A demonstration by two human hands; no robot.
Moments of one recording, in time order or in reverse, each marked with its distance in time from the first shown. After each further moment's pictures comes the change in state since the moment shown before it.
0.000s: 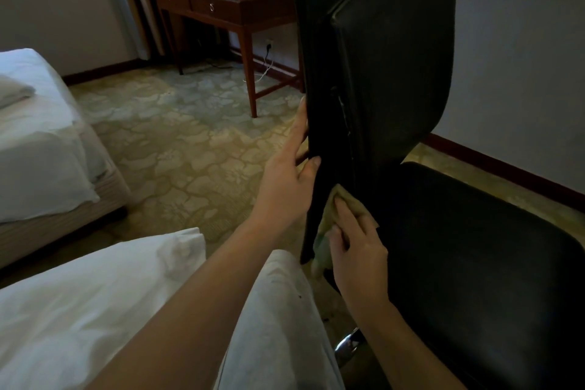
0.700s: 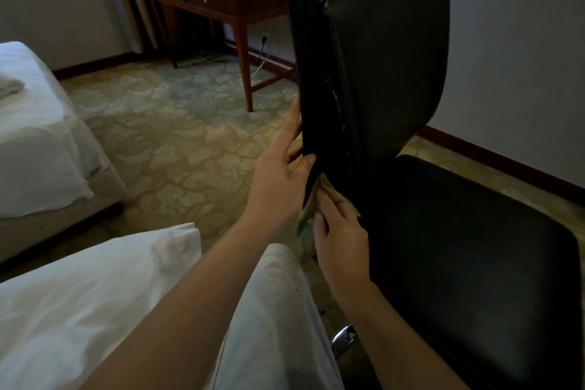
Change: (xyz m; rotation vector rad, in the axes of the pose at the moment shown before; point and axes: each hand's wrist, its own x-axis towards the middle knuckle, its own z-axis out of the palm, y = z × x) left_hand -0.003 -0.009 0.002 -0.072 0.059 -0.039; right_hand 0.011 -0.004 0.020 -0.111 -0.044 -0.056
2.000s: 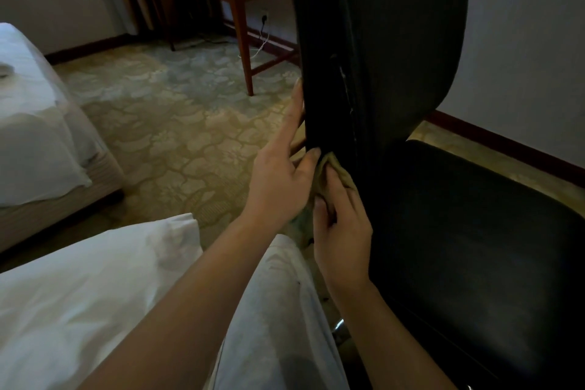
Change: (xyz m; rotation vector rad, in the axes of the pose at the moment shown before) left_hand 0.003 -0.019 0.003 0.100 0.004 0.115; right_hand -0.004 -0.012 0.000 0.313 0.055 0.141
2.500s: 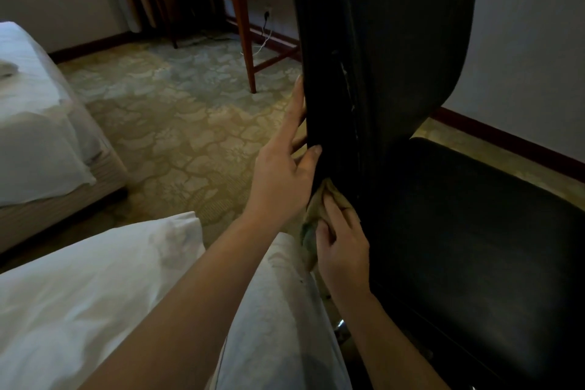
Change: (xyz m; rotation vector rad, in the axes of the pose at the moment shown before) left_hand 0.000 0.003 0.001 -0.009 -0.005 -0.013; right_hand -0.024 0.038 0.011 -0.076 -0.079 0.023
